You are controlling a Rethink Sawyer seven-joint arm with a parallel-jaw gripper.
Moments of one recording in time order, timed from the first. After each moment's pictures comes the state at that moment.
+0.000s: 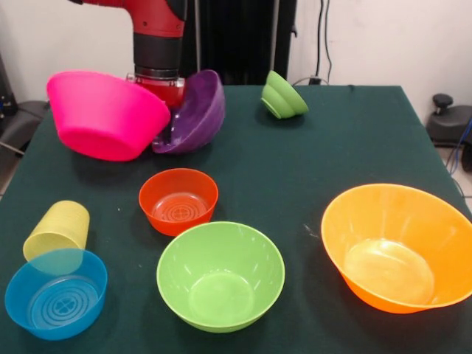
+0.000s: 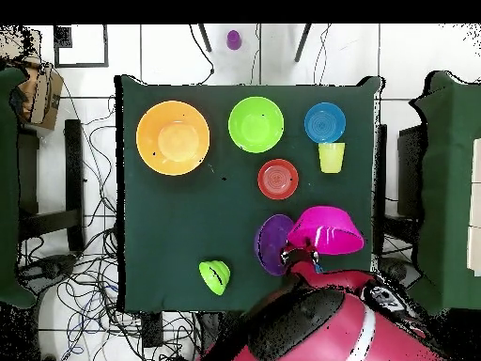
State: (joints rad) arm -0.51 -0.34 -0.18 1.84 -0.75 -0.39 1.95
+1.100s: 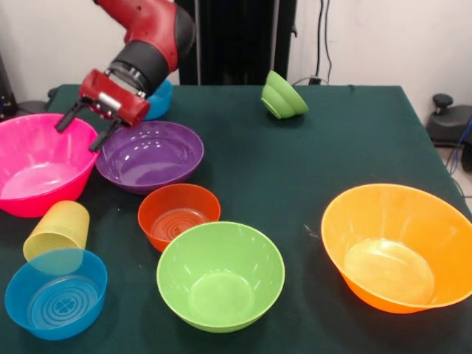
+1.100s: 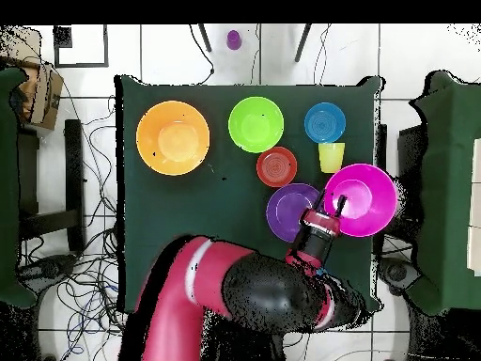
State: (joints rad) arm -0.17 0.06 -0.62 1.79 0.14 -1.48 1.91
